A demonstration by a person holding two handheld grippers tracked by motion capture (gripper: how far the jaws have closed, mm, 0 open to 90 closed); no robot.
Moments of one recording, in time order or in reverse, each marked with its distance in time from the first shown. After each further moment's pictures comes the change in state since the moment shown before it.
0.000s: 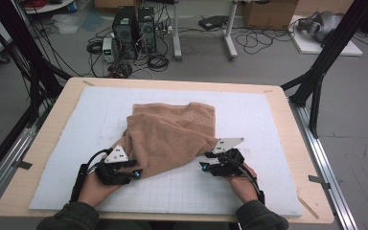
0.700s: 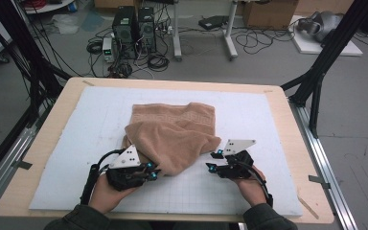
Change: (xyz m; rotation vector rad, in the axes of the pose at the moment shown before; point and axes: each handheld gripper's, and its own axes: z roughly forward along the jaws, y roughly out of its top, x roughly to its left) left arm -0.058 0.060 -0.029 -0.186 -0.204 0.074; right arm 0.003 -0.005 -0.028 -0.040 -0.010 -0.001
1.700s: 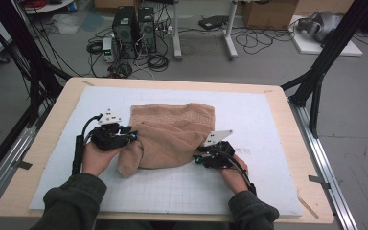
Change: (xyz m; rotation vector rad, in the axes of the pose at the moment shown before) left arm 0.110 -0.003 -0.016 0.056 0.351 -0.198; right arm -0.014 0.022 0.055 0.065 0.006 -0.015
